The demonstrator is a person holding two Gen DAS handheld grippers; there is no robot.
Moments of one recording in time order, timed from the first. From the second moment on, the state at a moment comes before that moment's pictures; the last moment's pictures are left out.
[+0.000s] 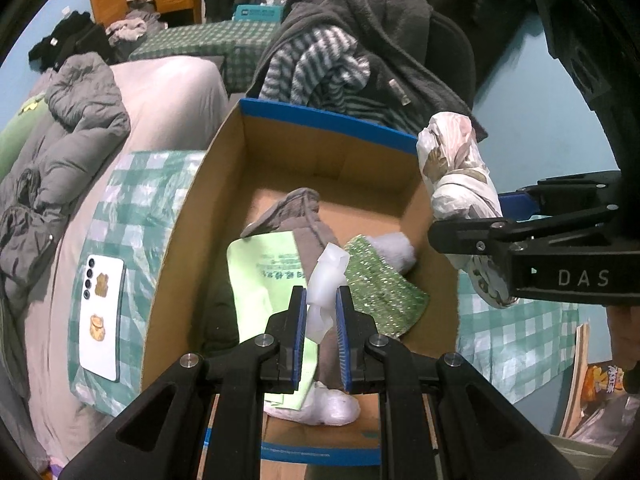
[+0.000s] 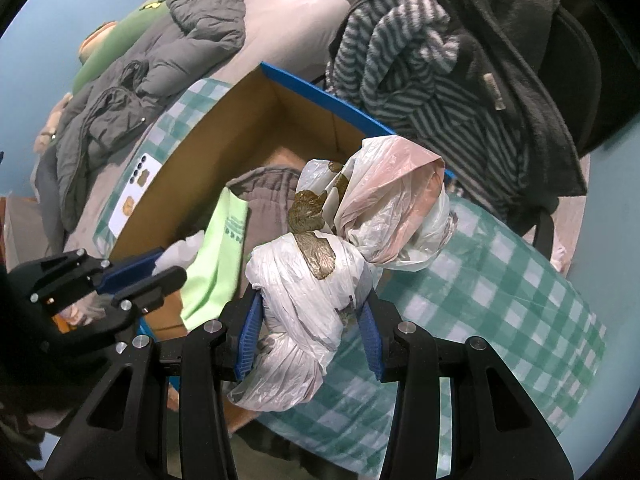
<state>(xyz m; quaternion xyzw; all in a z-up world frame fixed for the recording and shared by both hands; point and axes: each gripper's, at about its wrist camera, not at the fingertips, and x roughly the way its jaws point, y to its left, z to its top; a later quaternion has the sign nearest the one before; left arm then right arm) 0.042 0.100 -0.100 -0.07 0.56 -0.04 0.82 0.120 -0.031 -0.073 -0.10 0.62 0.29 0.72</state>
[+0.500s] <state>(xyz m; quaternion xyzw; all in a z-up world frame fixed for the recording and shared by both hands) 0.047 0.119 -0.120 -0.08 0.58 -0.02 0.81 0.124 -0.001 -0.094 -0.11 0.64 0.29 0.71</state>
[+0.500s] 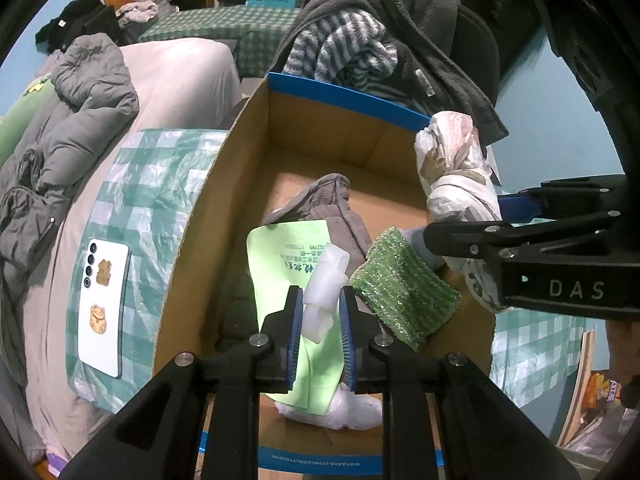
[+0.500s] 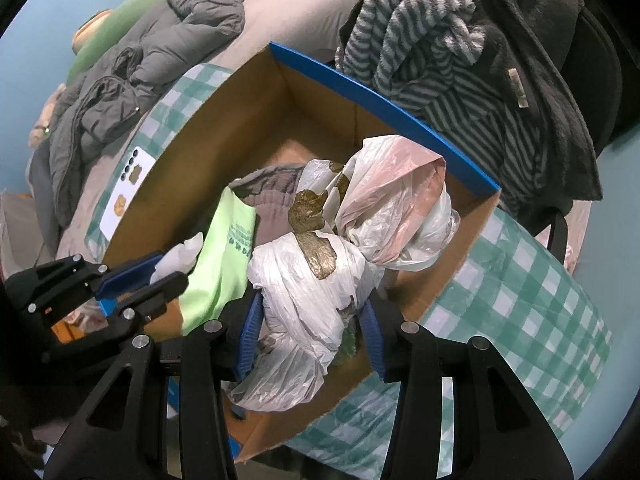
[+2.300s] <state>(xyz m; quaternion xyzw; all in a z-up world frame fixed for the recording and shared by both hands) 0.005 0.071 -0.022 -0.07 0.54 0.00 0.84 0.074 -0.116 0.007 -0.09 0.55 0.19 0.81</state>
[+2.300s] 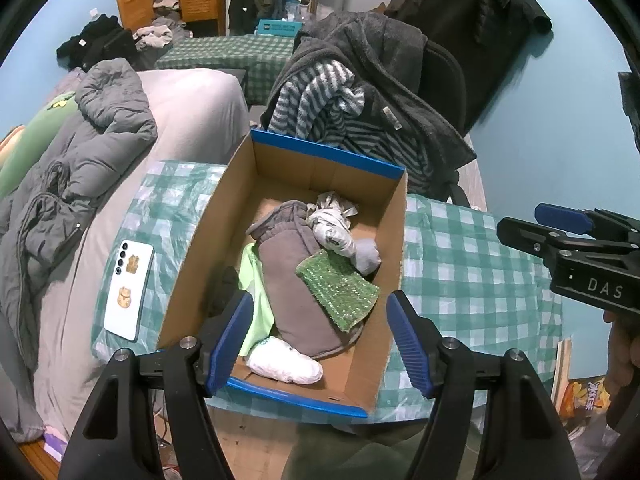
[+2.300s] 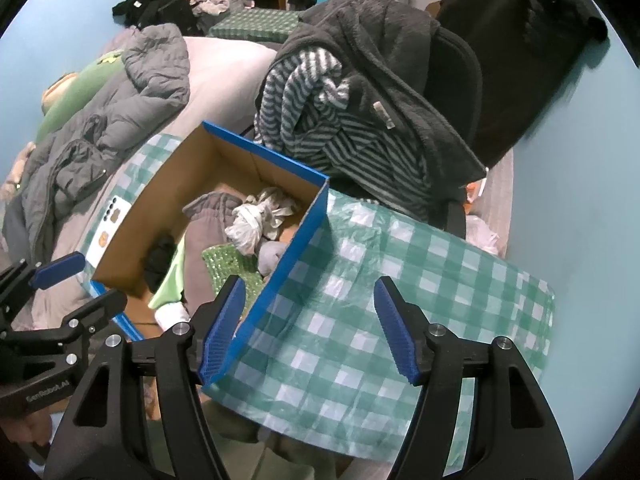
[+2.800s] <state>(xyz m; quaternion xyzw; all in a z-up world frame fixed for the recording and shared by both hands) 0.002 0.049 -0.007 -0.05 0.53 0.01 0.84 0.067 -0.141 0.015 -0.07 0.55 0.18 0.81</state>
